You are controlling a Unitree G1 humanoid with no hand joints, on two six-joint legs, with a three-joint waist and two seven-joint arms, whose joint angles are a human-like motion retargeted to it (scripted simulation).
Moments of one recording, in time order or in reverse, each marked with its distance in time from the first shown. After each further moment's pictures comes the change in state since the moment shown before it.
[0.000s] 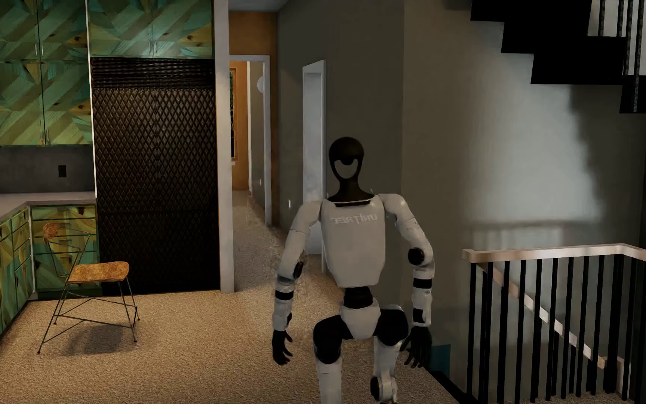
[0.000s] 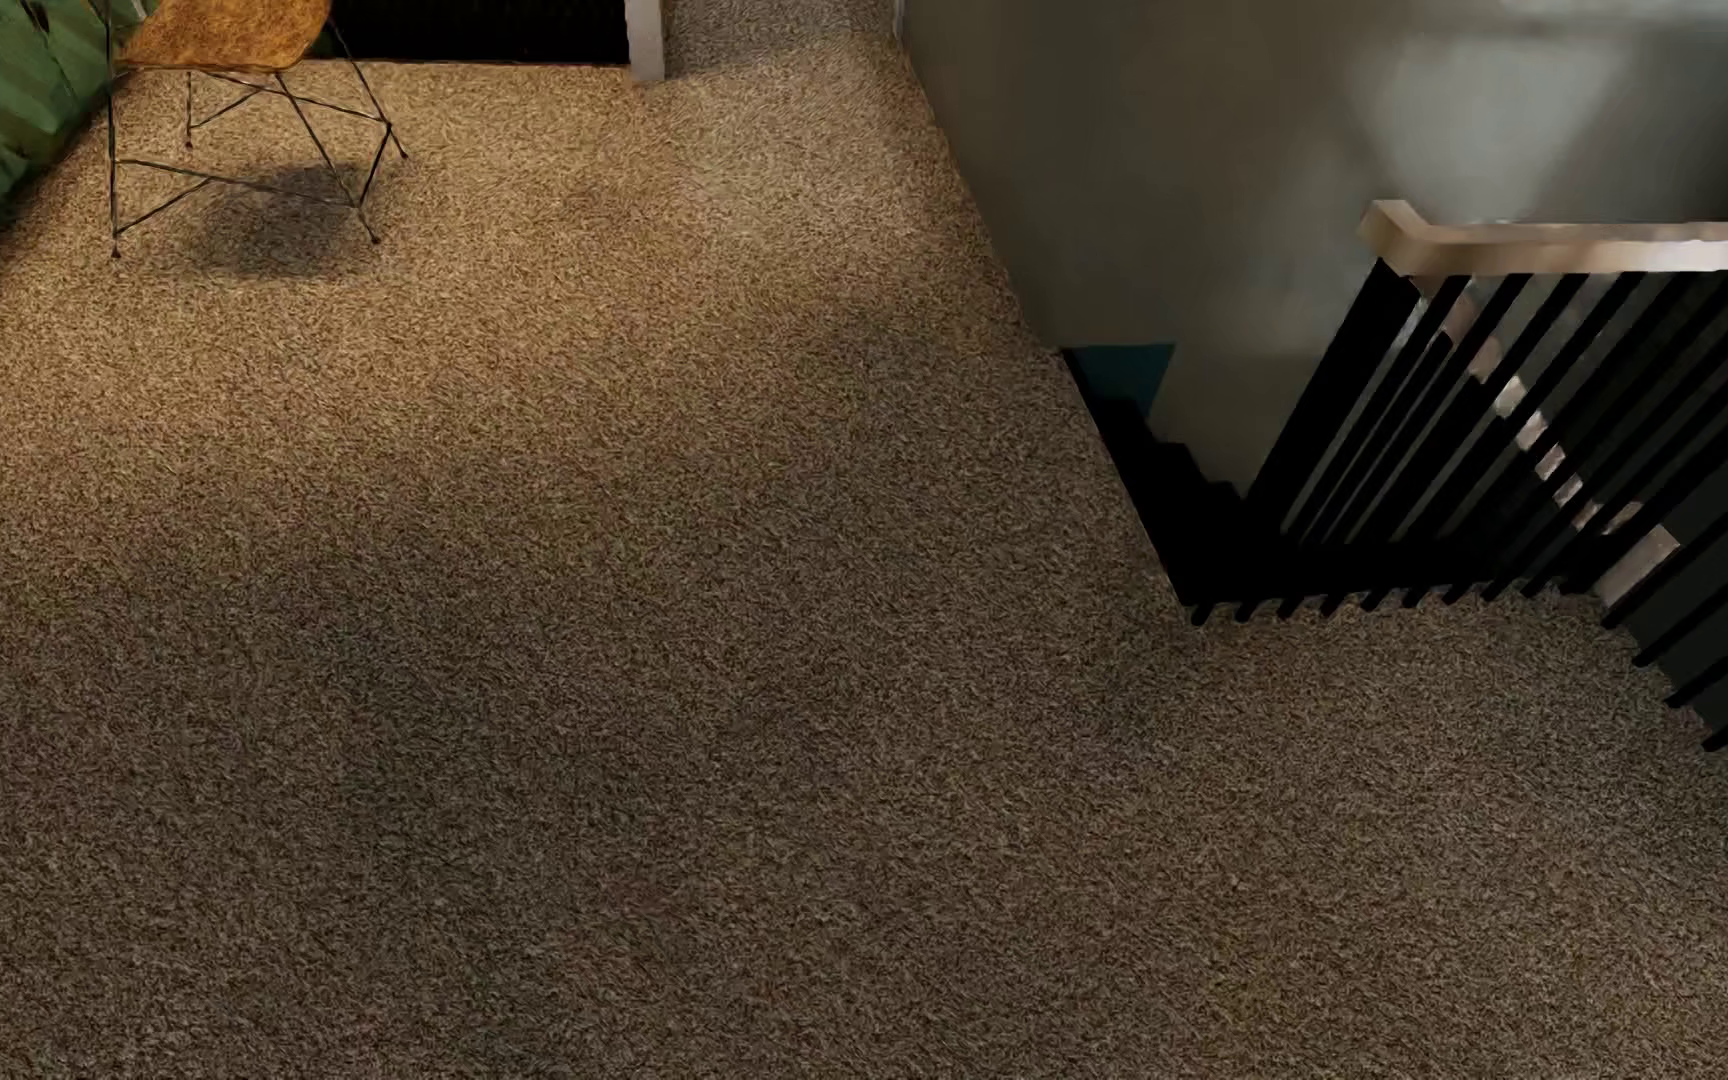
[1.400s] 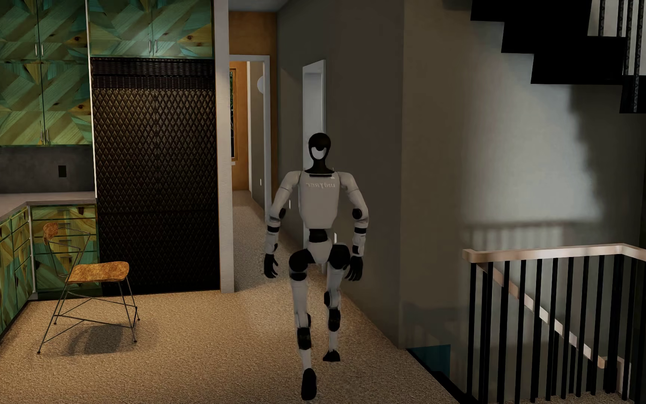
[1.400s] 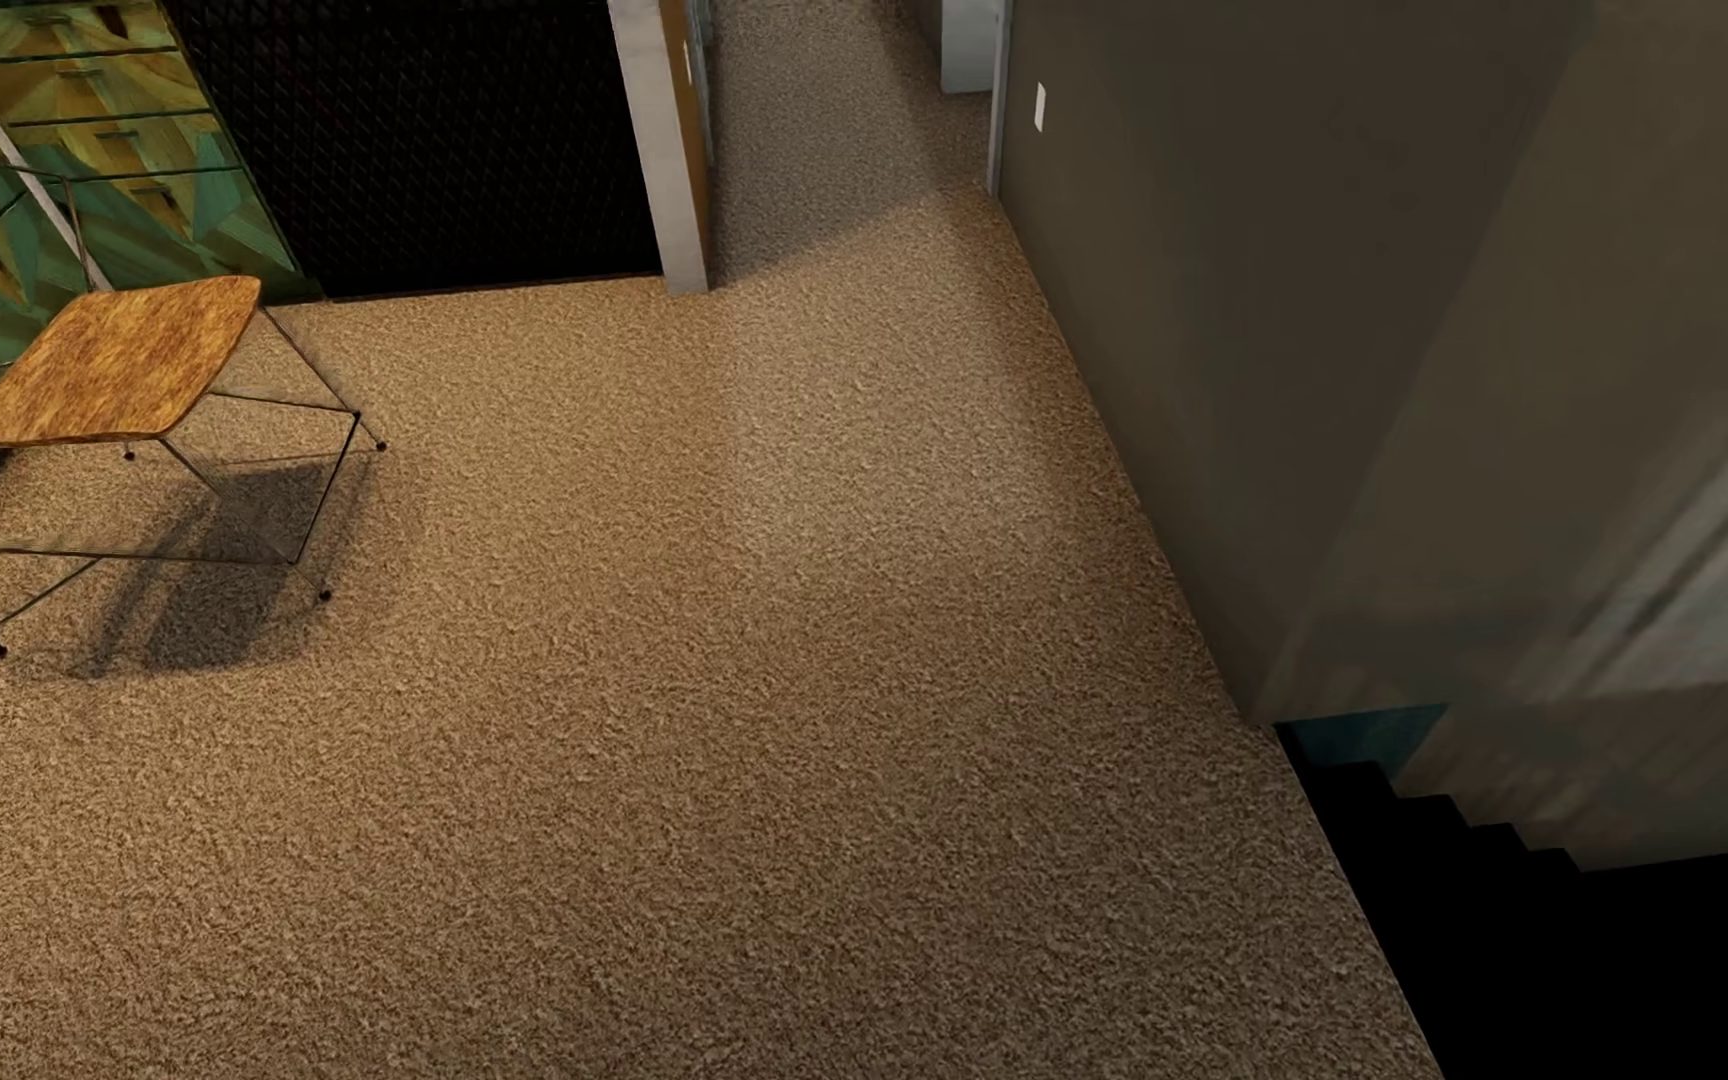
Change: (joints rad) body 0.195 -0.041 -0.045 0.029 0.022 0.095 0.000 0.000 -0.045 0.217 -0.473 0.052 -0.079 0.175 -0.072 -0.018 -0.034 0.000 0.000 -0.146 -0.119 0.016 -0.029 0.000 0.000 0.000 0.000 0.000 0.000
